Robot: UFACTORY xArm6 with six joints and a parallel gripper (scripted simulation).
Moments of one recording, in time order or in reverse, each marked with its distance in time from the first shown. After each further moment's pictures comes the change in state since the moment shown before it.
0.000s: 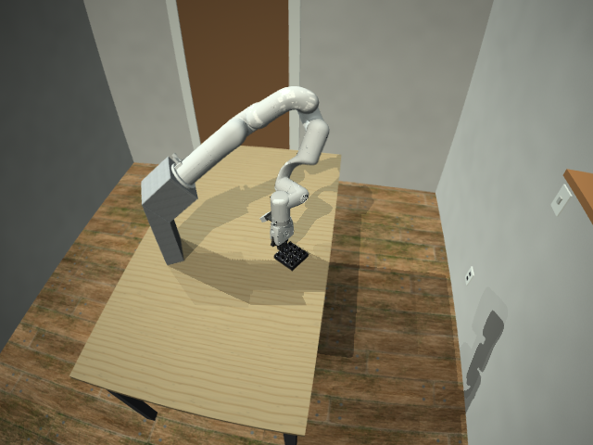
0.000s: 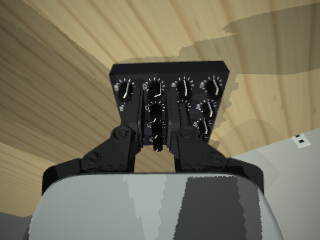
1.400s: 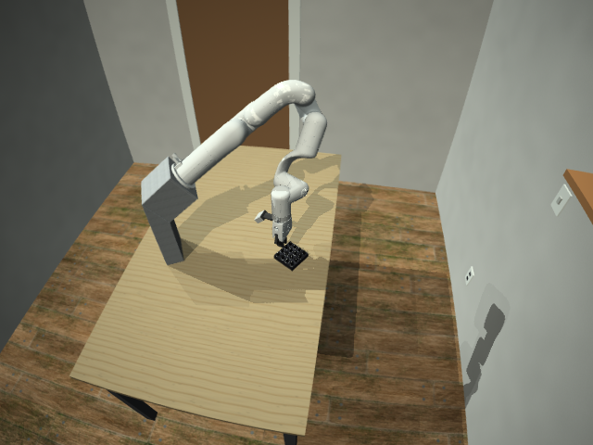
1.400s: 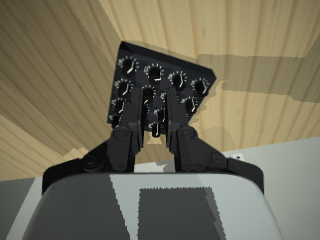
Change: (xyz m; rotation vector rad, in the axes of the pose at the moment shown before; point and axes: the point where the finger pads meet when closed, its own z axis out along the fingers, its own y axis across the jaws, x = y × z) arm 0.000 0.000 -0.027 0.002 0.014 -0.346
